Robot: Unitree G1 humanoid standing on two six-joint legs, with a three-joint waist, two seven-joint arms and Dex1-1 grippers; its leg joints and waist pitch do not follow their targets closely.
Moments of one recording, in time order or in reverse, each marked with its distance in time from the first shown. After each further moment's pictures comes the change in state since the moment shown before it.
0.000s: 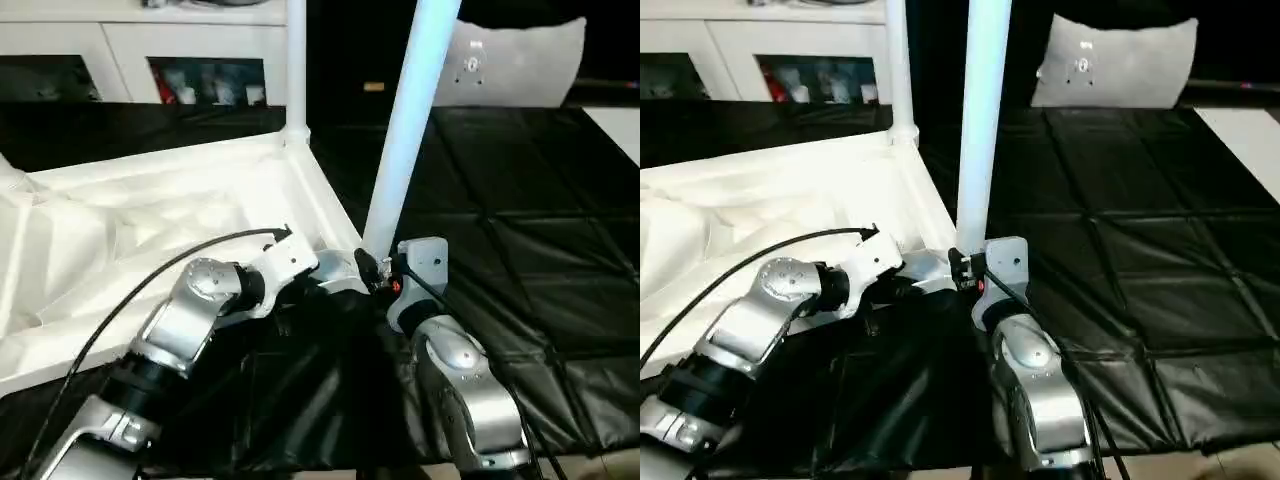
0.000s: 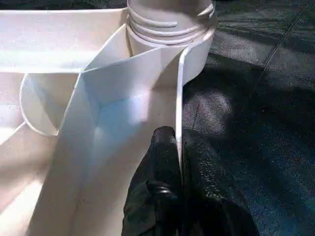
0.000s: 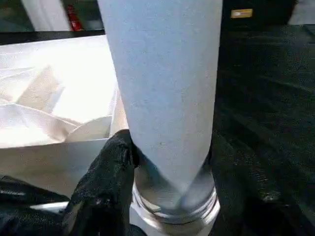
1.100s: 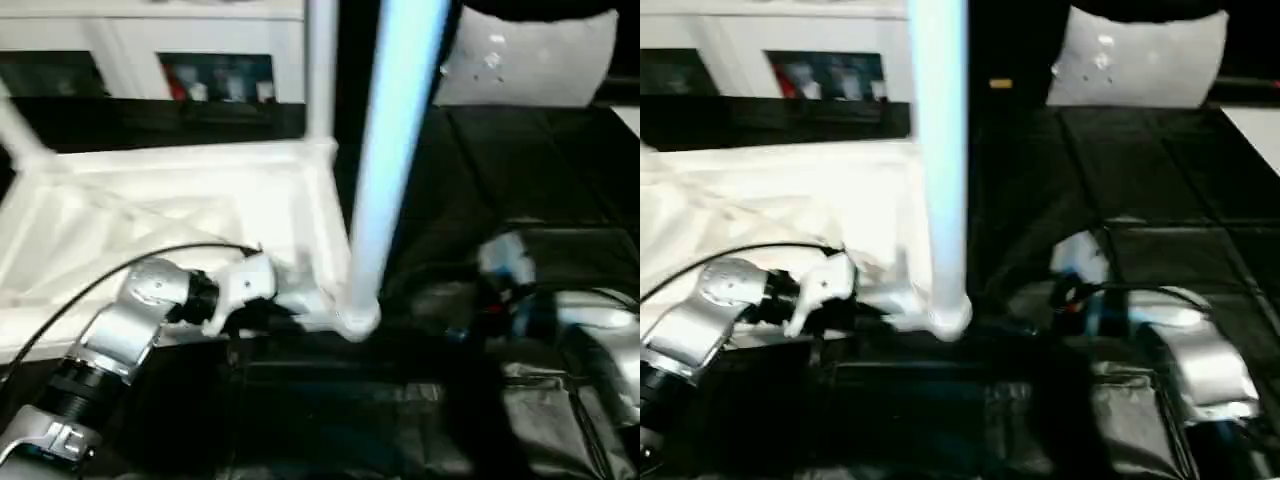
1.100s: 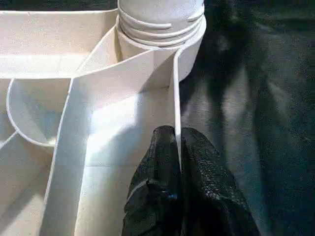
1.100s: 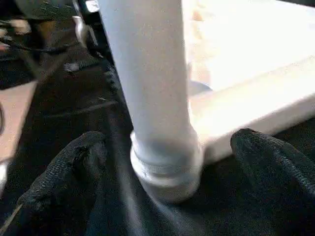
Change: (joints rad) left arm 0.048 0.222 -0.024 0.023 -0.137 -0.262 -0.386; right arm -0.172 -0.643 -0.046 0.170 0.343 -0.062 1.089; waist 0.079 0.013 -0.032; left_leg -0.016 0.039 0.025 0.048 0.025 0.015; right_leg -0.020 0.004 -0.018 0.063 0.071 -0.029
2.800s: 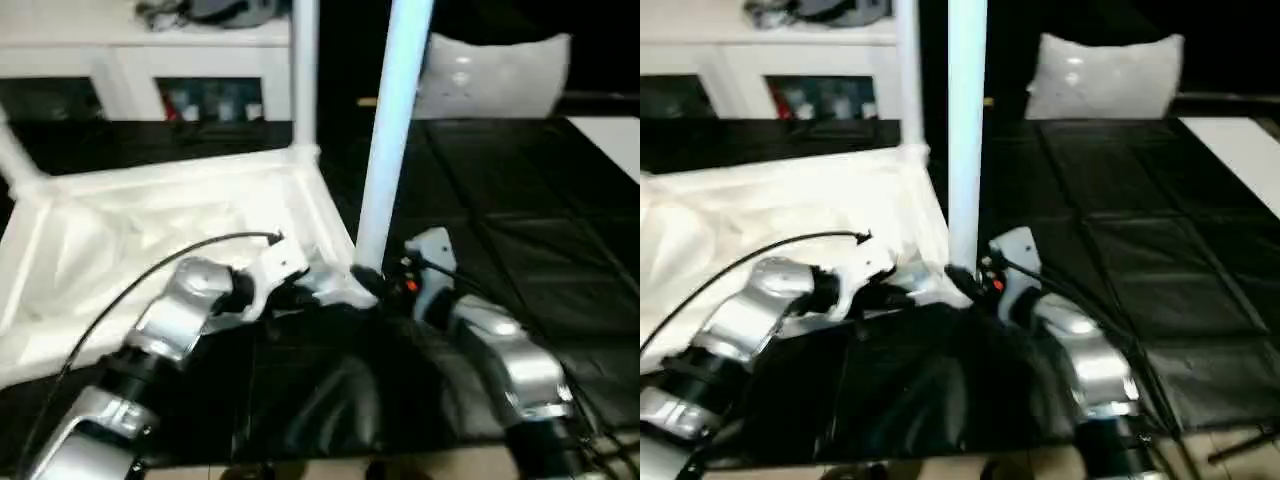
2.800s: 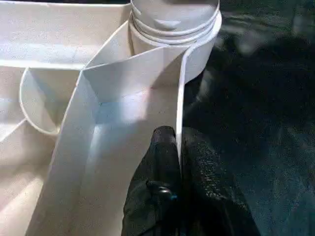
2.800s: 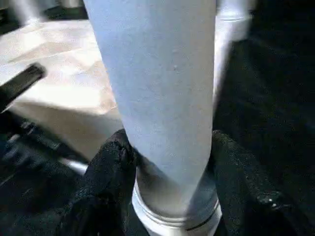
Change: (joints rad) left arm -0.113 -0.248 0.030 0.146 0.140 0.251 0.341; right arm -0.010 0.481 -0.049 0.033 -0.232 0.157 -0.744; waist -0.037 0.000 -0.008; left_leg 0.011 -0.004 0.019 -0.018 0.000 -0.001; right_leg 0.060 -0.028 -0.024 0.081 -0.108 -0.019
